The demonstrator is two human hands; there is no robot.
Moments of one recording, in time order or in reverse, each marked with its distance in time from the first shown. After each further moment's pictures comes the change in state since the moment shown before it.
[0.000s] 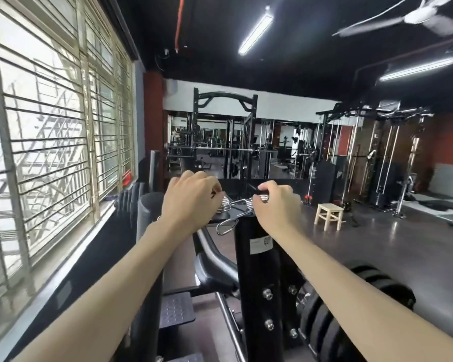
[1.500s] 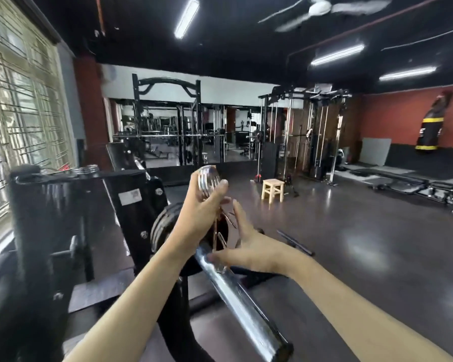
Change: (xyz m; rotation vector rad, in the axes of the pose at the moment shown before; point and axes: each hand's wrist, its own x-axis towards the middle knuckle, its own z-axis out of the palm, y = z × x) left_hand -0.135 0.373 0.014 -1.485 -0.172 -0.244; right_hand -0.202 0.233 -0.274 0.300 -0.758 0.060
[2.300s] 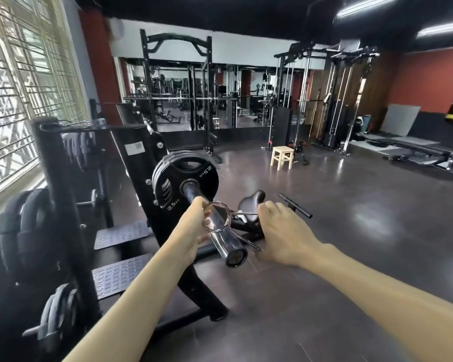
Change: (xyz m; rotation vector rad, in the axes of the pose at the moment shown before) left_hand -0.151 0.003 0.061 -0.043 0.274 -0.662; right_hand -0.126 0.086 -0.003 -1.054 0.285 -0.220
